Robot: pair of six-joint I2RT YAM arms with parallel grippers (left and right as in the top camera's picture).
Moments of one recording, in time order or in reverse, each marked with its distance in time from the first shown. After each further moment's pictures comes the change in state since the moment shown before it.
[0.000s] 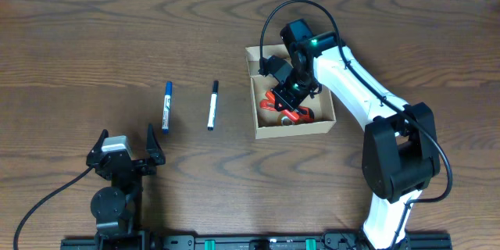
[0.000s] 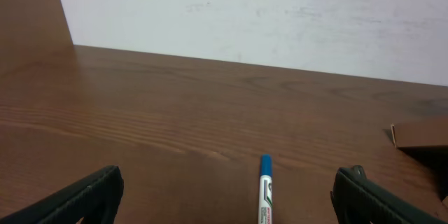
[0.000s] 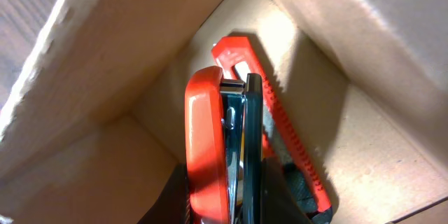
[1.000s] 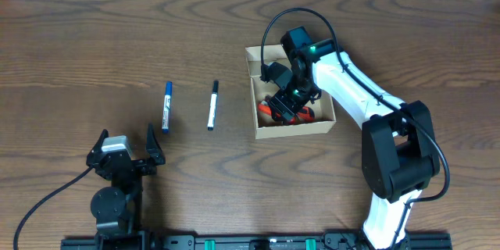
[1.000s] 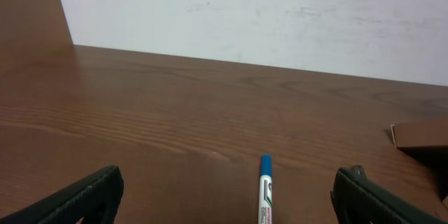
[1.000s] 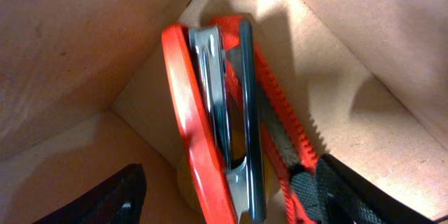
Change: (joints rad) left arm 0.000 0.000 0.000 0.000 0.000 0.000; right arm 0.000 0.002 -0.071 0.048 0.019 0.004
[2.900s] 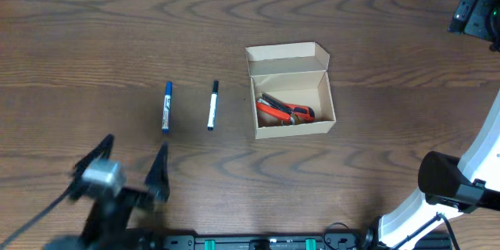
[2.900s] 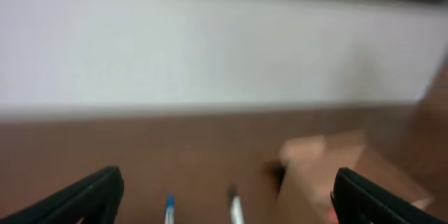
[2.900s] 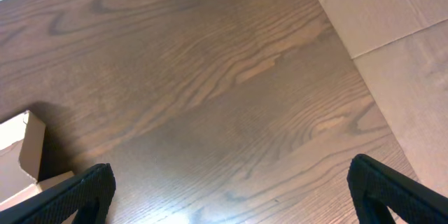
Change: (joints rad) left arm 0.000 0.089 0.681 -0.481 0.373 -0.007; right arm -0.659 -0.108 1.090 -0.674 0.515 0.543
